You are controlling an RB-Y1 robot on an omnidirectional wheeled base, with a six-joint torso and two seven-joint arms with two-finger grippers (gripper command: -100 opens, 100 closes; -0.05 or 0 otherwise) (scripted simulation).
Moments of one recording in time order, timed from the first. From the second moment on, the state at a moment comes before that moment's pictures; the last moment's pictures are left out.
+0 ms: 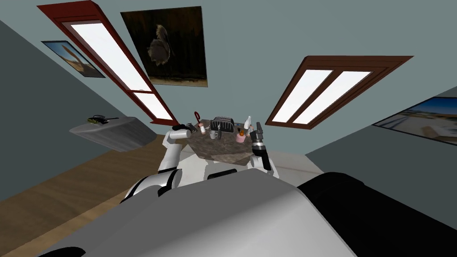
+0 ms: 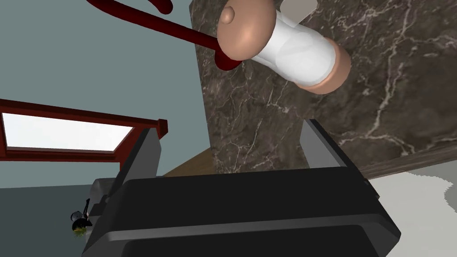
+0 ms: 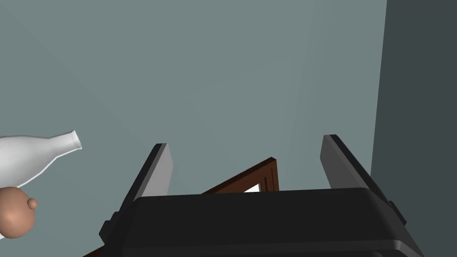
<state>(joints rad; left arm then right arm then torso) -0.54 0.27 0.17 -1.44 0.15 0.83 0.61 0.46 -0.02 -0.06 -2.23 0.02 -0.37 -0.11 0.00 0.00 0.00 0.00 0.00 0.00</state>
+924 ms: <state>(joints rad) -0.75 0.25 0.21 -1.23 0.17 1.10 0.72 0.46 -0.02 -0.06 -2.23 0.02 -0.37 -0.11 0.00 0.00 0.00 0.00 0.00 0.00</state>
